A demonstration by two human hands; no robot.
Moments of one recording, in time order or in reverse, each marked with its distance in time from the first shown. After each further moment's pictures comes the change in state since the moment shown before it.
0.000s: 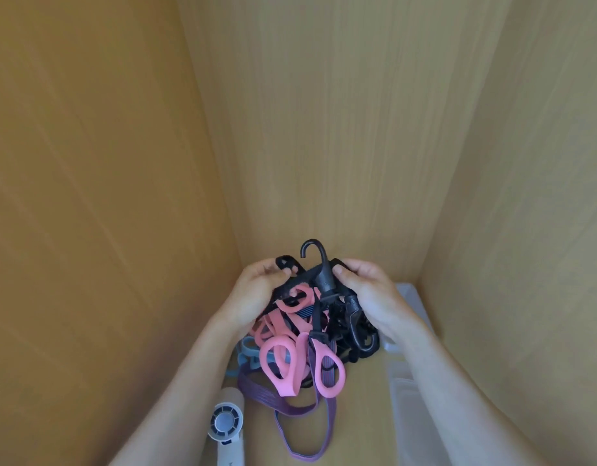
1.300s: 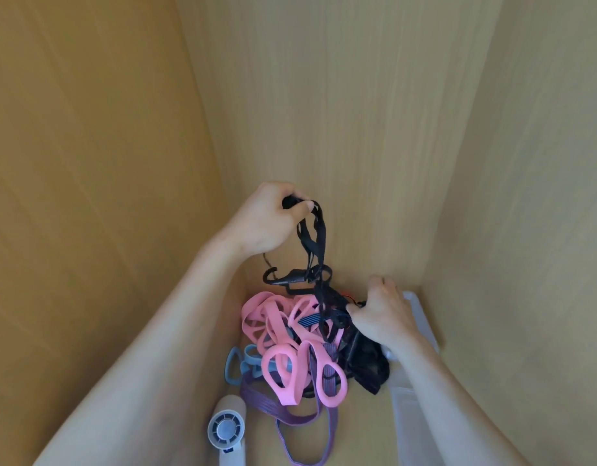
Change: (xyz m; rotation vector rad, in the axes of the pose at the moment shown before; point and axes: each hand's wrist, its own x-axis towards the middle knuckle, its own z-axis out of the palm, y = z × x) left_hand 0.014 0.129 0.010 0.720 0.080 0.424; right_hand 0.007 0.024 -0.020 -1.135 0.291 0.120
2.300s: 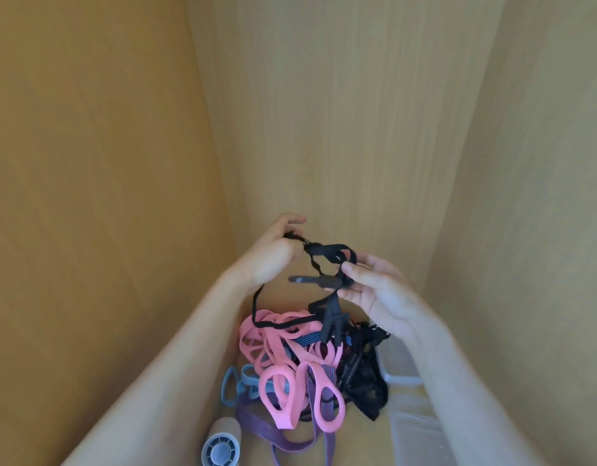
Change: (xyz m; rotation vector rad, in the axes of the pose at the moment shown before) left_hand -0.005 -0.021 0.018 -0.380 -0.166 -0.218; right_hand -0.002 -0.046 -0.070 1.568 -0.376 -0.091
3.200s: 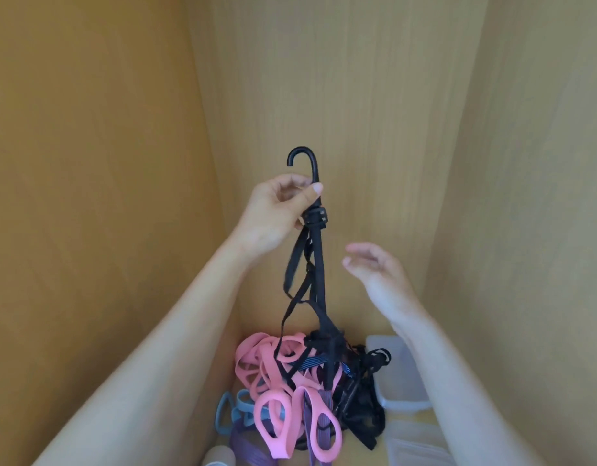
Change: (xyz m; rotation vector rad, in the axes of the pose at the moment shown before) left_hand 0.011 0.074 -0.016 -0.166 0.206 0.366; right_hand 0.002 -0.032 0.014 -0.816 0.277 -0.294
